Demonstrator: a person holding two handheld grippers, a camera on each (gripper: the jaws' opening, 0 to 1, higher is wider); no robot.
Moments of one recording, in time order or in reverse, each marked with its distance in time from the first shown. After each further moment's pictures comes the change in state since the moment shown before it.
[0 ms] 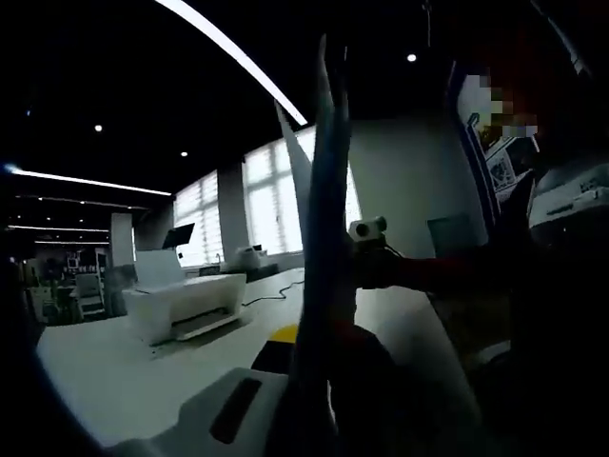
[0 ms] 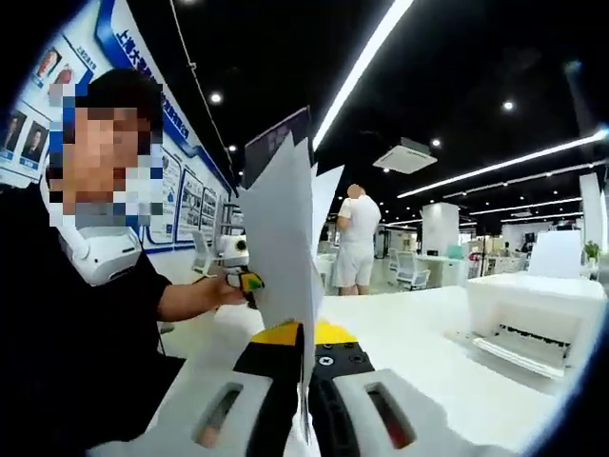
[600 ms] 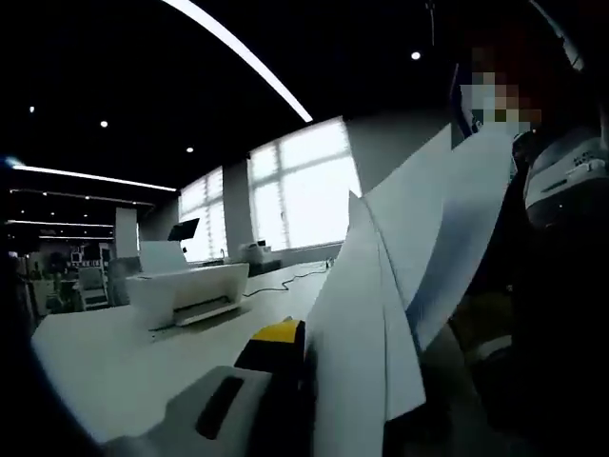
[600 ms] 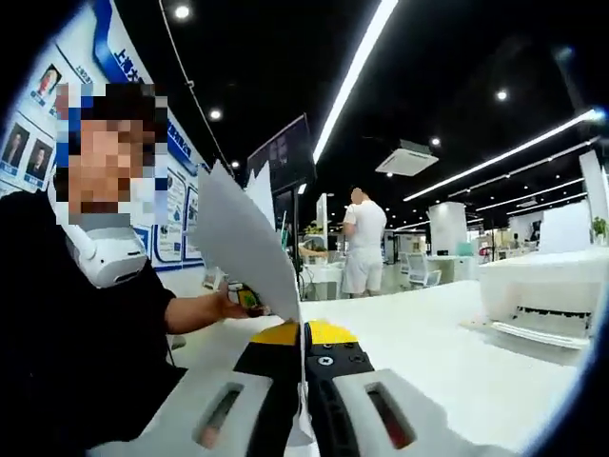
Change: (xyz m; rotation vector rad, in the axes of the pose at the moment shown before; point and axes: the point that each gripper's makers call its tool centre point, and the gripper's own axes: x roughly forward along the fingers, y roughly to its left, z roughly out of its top) left arm -0.011 -0.011 -0.037 -0.043 0.007 0.010; right arm 0.007 -0.002 -0.028 0.110 -0.050 0.045
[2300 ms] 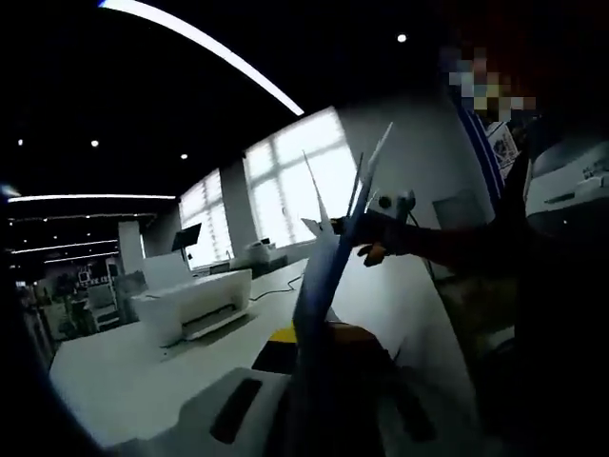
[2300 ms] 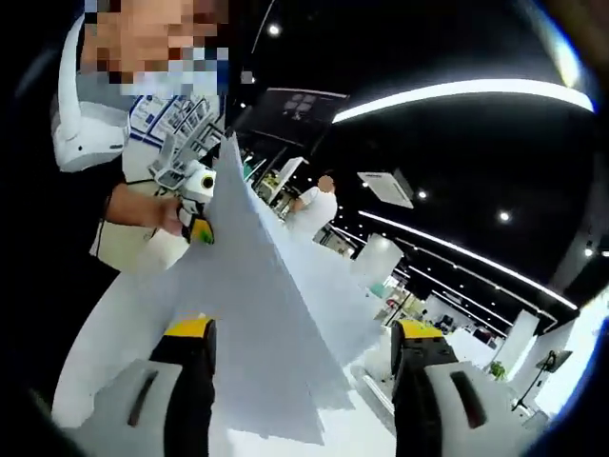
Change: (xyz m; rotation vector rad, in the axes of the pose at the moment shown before) left arm 0.003 -0.008 0.028 0.069 0.031 0.023; right arm -0.026 -0.005 0.042 -0.623 0.181 -0.347
